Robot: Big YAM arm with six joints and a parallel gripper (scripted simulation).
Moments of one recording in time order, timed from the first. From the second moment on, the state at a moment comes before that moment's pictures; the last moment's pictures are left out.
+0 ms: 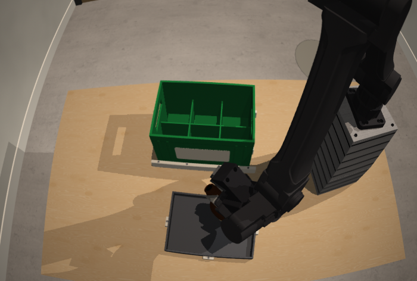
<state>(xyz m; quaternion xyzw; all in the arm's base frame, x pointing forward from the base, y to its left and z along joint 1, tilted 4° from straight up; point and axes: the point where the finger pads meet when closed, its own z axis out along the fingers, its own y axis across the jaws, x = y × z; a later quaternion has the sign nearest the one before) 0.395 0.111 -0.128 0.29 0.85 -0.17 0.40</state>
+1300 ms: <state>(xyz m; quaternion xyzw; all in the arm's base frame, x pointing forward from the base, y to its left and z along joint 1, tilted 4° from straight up) 0.396 0.112 -0.126 0.29 0.85 -0.17 0.41</state>
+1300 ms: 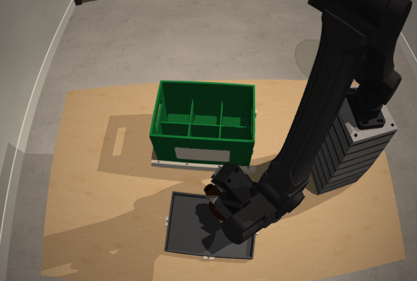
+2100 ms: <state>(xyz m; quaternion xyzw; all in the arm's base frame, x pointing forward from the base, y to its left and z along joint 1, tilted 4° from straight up) 0.396 0.112 -0.127 0.29 0.84 -0.17 0.42</state>
